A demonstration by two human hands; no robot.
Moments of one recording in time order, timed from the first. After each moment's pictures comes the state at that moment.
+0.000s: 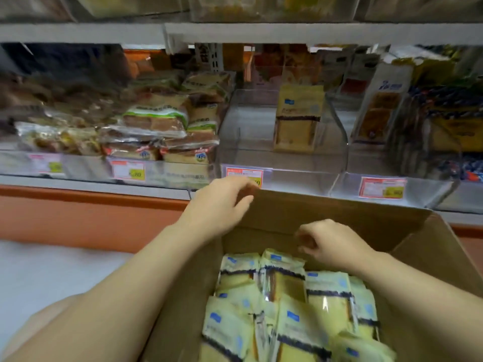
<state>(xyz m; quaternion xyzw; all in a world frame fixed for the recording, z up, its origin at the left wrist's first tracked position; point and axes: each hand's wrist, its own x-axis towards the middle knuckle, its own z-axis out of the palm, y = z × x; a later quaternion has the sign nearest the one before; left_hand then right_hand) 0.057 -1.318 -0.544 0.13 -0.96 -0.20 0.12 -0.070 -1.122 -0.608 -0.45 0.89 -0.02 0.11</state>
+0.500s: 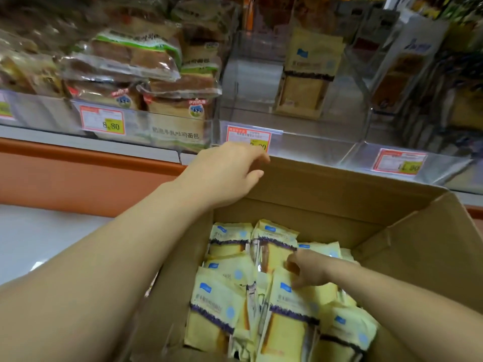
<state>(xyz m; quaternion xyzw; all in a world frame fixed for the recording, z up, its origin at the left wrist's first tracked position) 0.046 -1.327 -0.555 0.08 -0.98 -0.16 0.05 -0.054 -1.124 -0.726 -0.40 0.82 0.12 0.41</state>
